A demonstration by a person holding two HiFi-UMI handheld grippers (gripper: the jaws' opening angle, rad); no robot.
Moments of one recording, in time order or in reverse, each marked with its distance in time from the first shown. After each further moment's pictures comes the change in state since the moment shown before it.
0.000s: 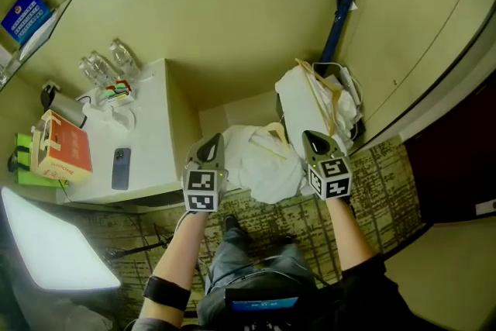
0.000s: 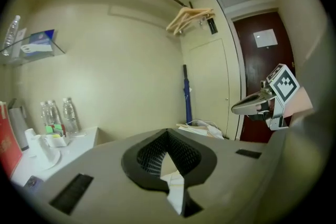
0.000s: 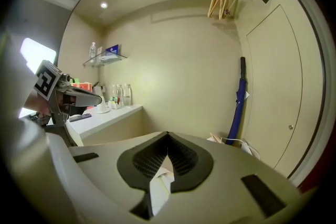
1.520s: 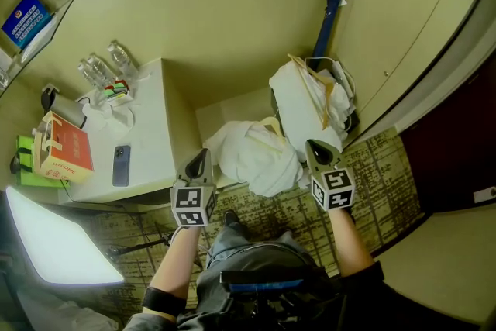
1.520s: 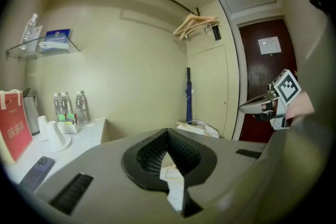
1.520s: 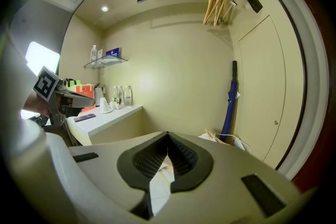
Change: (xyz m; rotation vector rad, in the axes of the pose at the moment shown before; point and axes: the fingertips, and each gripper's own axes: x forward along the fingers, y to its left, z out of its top) left arm -0.064 -0.002 -0.021 -0.075 0.001 0.036; right arm -0.065 0.009 -0.012 0.017 -0.004 -0.038
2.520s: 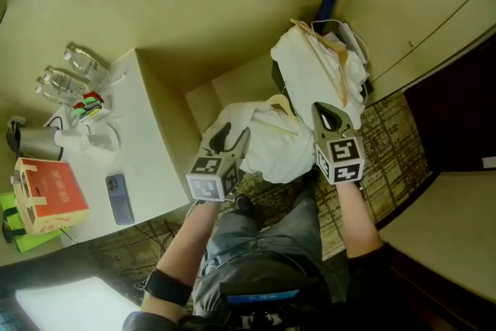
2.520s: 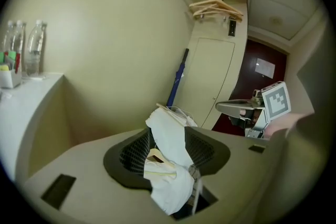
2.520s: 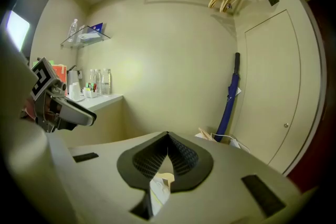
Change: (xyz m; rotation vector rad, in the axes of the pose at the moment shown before) left arm 0.166 0.021 -0.056 -0.258 0.205 -0.345; right arm 0.157 -0.012 -0.007 -0.047 0.074 -0.173
